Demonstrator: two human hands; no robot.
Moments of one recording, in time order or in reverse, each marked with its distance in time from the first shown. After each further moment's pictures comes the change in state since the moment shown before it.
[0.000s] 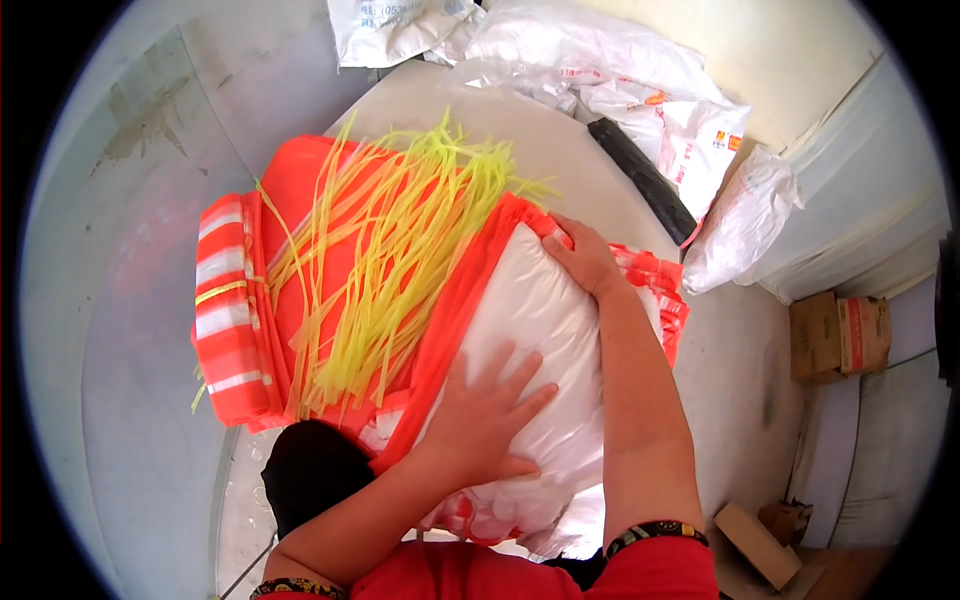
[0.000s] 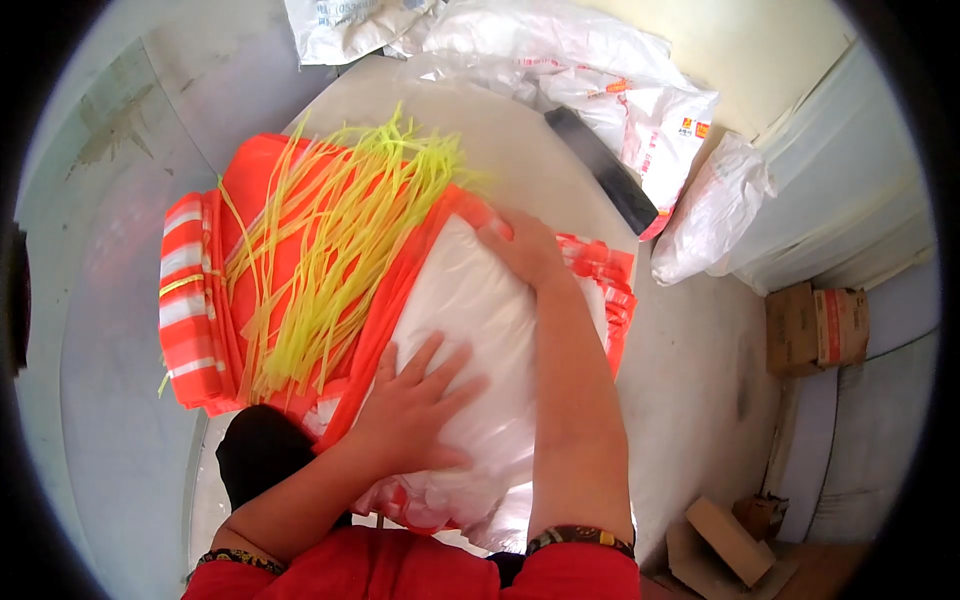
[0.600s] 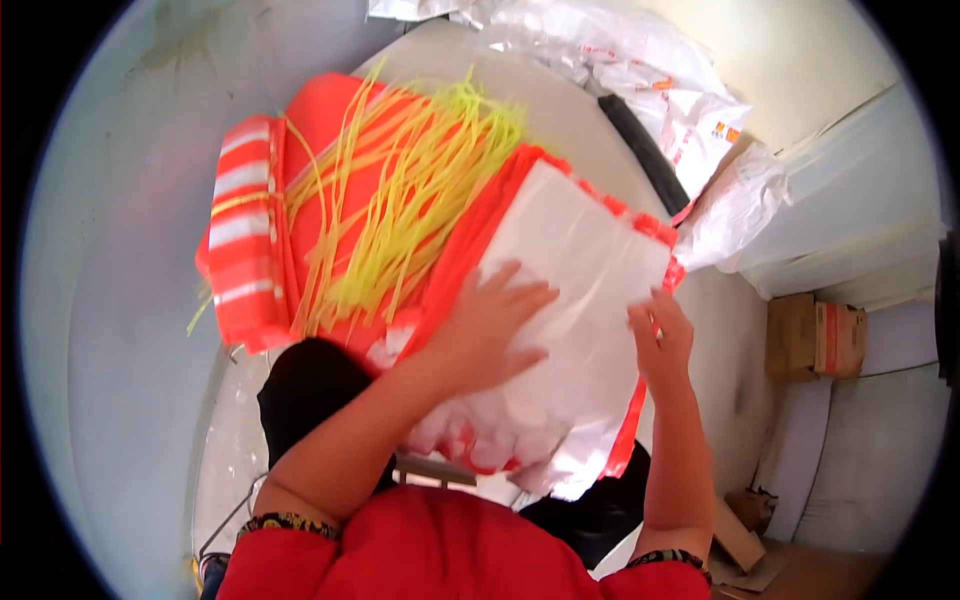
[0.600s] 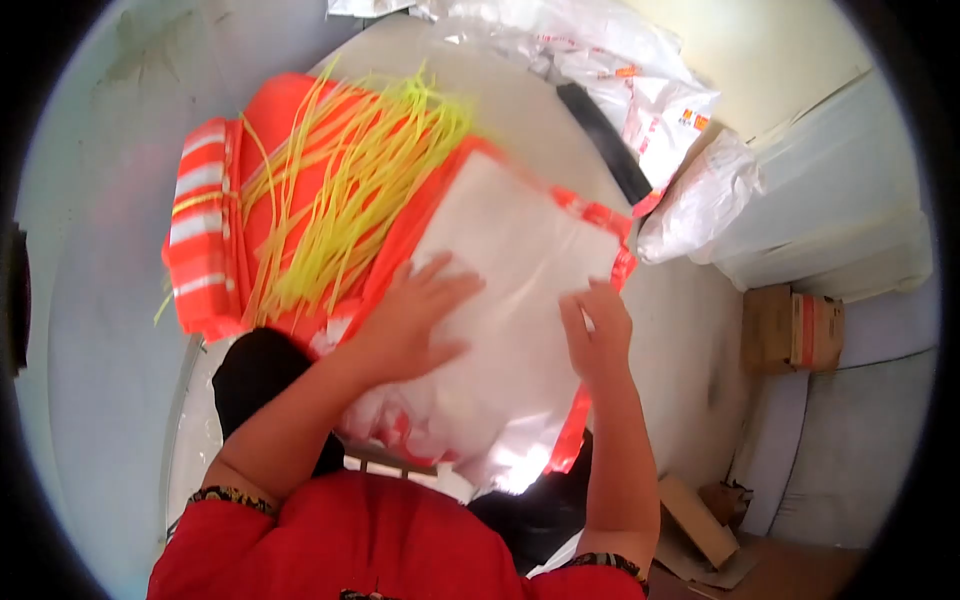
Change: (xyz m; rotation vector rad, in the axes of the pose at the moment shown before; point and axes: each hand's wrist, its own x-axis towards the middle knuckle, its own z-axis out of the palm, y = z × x) left_hand -0.011 -0.011 -0.011 -0.247 0.194 0.025; right_hand -0.220 -0.059 -0.054 -0.152 0.351 -0.256
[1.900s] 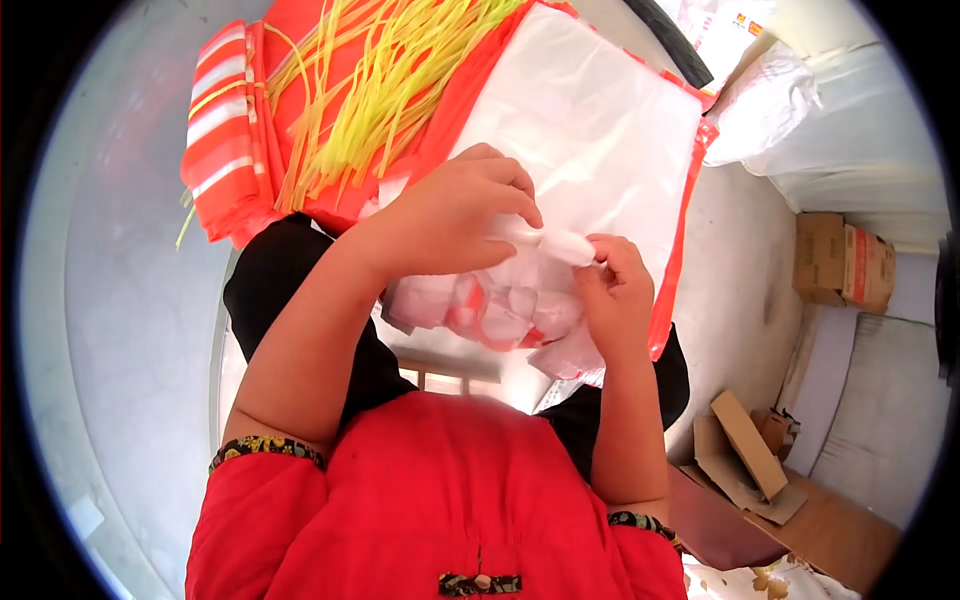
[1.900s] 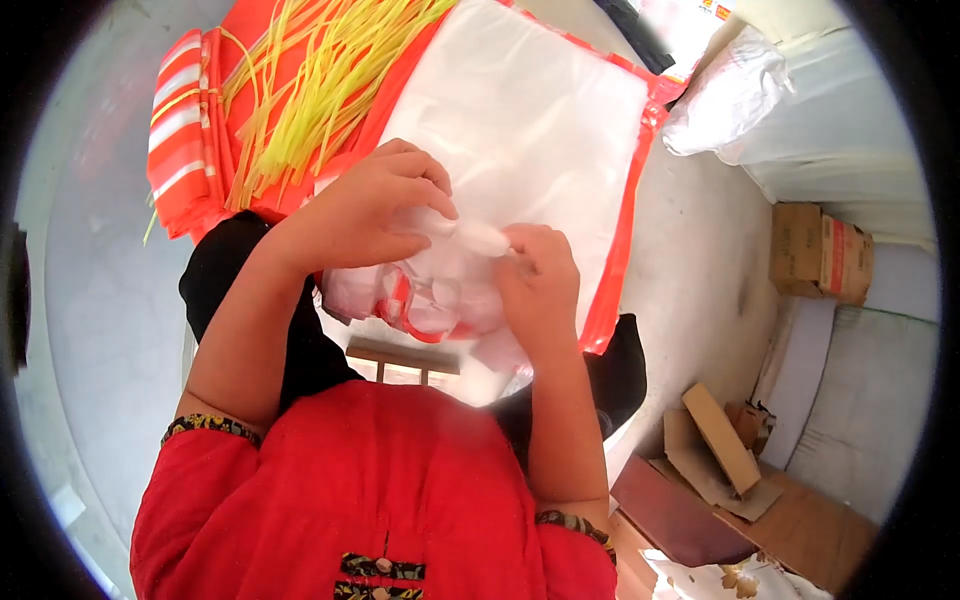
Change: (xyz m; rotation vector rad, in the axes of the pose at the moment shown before) left_hand -0.038 0.002 -0.014 -0.214 -0.086 0.238; right_hand -0.118 -0.101 0.050 0.378 -0.057 0.451
